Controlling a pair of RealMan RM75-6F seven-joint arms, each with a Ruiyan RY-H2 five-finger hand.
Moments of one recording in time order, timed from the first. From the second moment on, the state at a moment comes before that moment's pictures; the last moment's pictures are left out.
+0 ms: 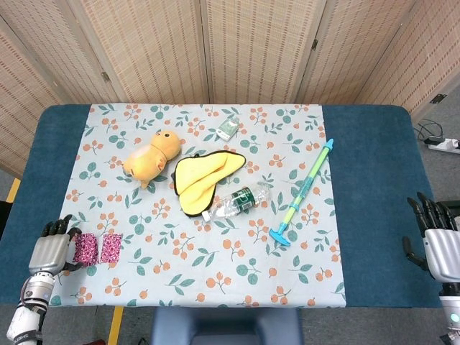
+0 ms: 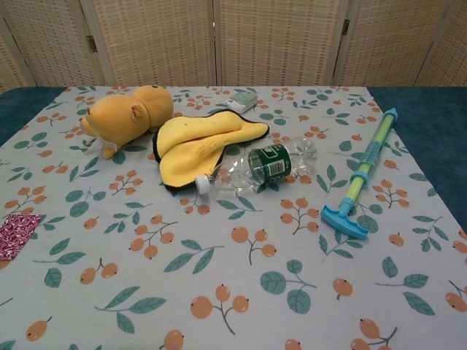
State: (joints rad) left arm -0.35 -1.27 0.01 -1.58 0.99 1.16 0.38; right arm 0.06 -1.05 0.08 -1.66 -1.45 1.45 0.00
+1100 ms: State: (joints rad) left arm -0.34 -1.33 -0.02 -1.54 0.90 1.11 0.44; right arm 0.06 -1.04 0.08 -1.67 -1.45 1.46 -0.01
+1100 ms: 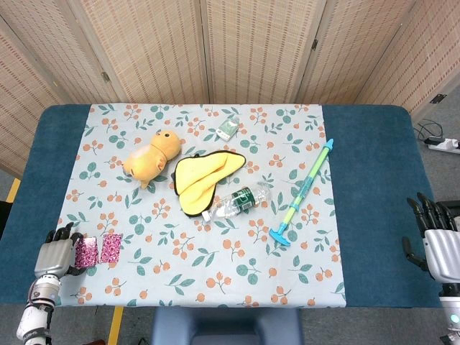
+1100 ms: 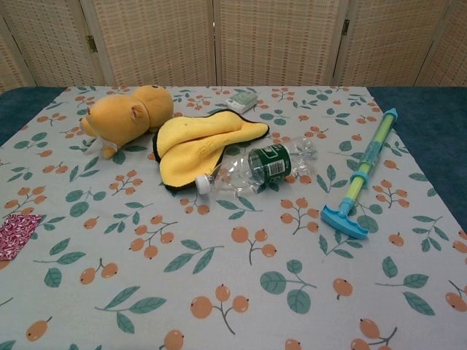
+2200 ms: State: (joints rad) left arm -0.45 -1.31 0.00 -1.60 0.95 0.99 0.55; right arm 0.05 -1.05 0.07 -1.66 -1.44 1.47 0.01
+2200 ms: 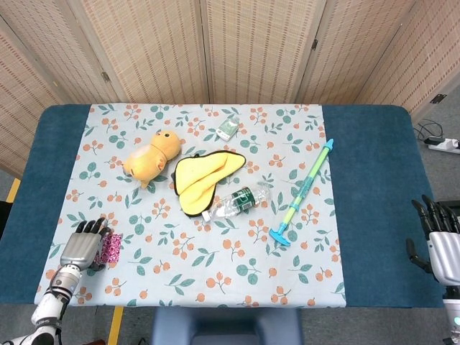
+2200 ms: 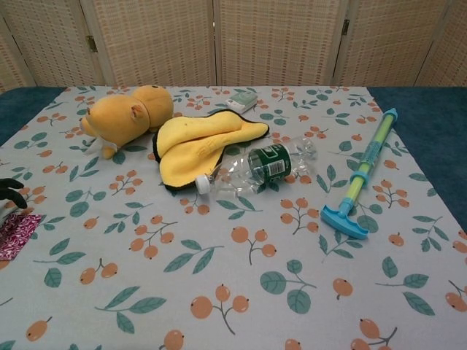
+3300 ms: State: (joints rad) left arm -0.50 -1.34 0.00 -1.59 0.91 0.99 0.56; right arm 0.05 -1.04 0.08 -1.66 -1.43 1.46 0.01
